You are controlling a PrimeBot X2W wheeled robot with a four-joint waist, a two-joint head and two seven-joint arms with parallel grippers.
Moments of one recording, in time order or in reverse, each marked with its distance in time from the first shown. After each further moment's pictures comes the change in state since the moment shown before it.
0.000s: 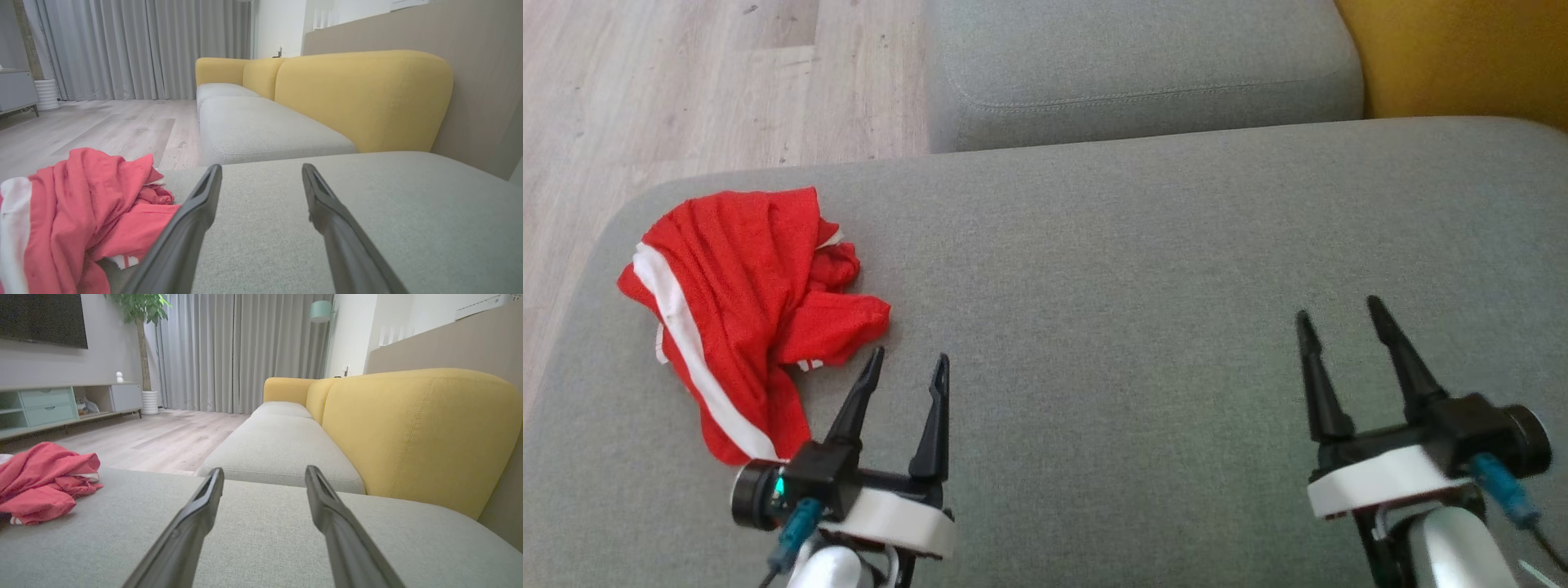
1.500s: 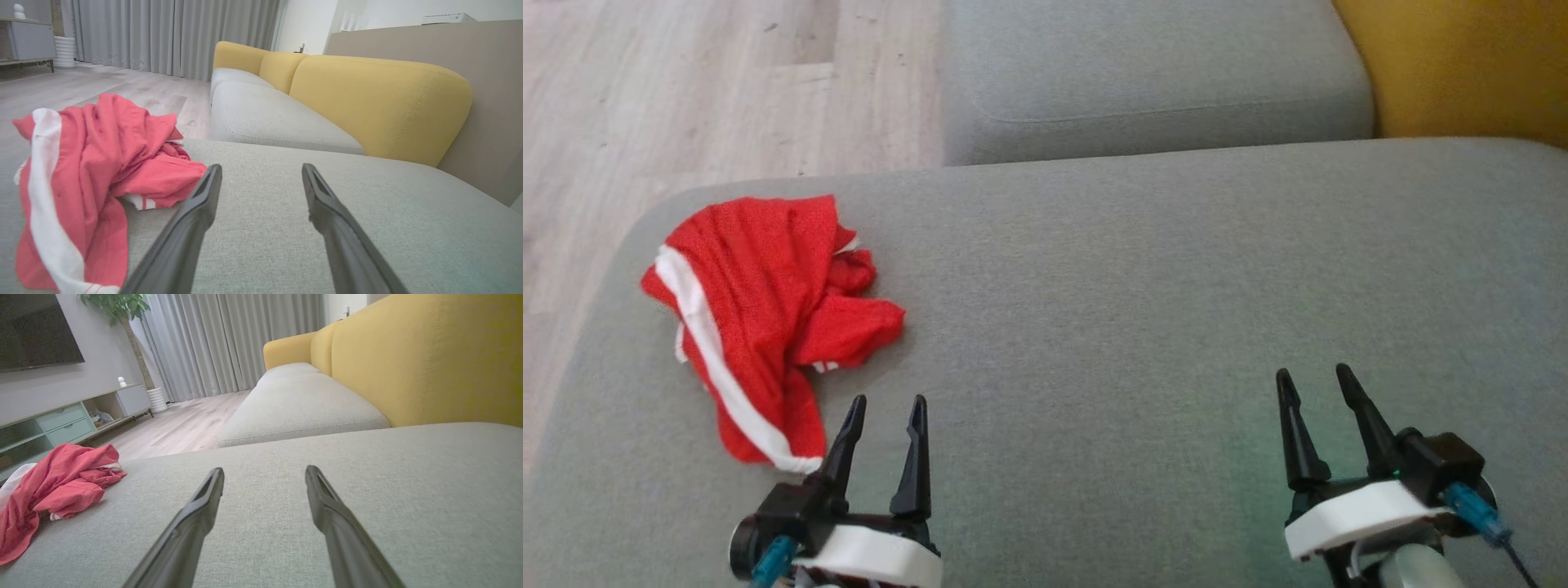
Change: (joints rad) left arm 0.074 -0.103 0.164 0.118 -0.010 -0.160 -0.054; right arm 0.002 -0.001 0.055 0.232 0.222 0.000 -0.053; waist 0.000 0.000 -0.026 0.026
